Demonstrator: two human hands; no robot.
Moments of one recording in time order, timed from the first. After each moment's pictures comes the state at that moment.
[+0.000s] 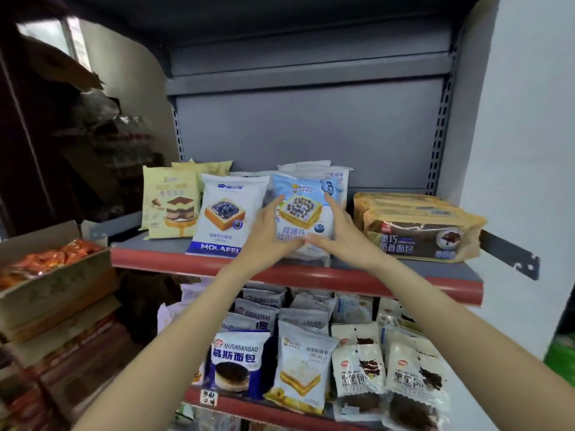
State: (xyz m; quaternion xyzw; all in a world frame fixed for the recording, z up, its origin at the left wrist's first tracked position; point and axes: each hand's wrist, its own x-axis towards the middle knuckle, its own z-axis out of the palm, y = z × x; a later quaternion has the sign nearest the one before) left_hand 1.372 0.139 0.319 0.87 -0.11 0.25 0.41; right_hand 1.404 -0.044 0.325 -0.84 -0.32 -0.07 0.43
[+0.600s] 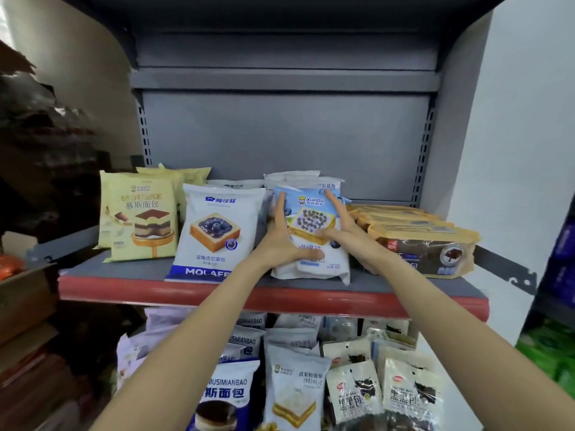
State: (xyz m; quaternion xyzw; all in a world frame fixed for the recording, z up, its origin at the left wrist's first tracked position) left_hand 1.445 0.138 0.324 0.83 -0.18 0.10 0.51; right_hand 1.448 -0.033 0.344 -0.79 -0.25 -0.03 0.56
